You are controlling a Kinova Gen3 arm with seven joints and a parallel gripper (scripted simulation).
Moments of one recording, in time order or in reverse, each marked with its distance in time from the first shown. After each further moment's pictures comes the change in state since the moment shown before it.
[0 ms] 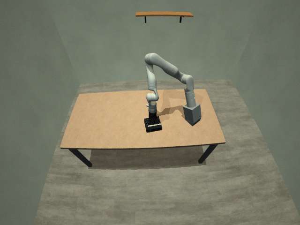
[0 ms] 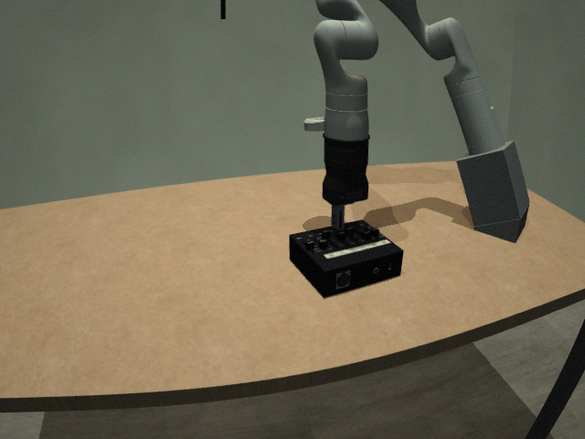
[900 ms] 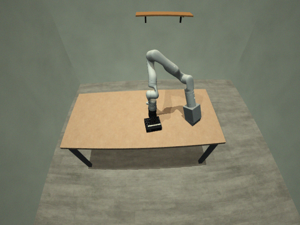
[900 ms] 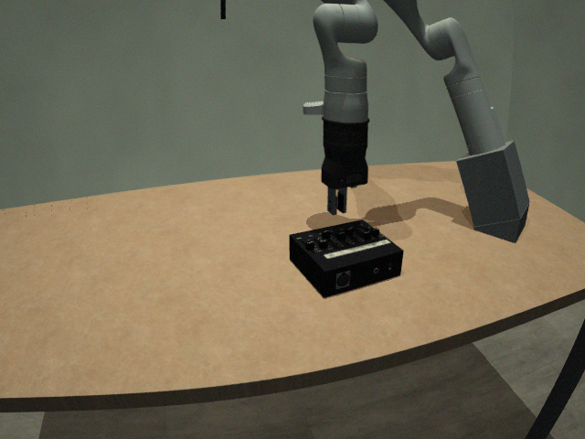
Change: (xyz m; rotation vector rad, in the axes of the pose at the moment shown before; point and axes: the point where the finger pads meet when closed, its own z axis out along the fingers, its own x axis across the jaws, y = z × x) arm -0.003 0.000 -0.030 -0.004 -0.007 0.003
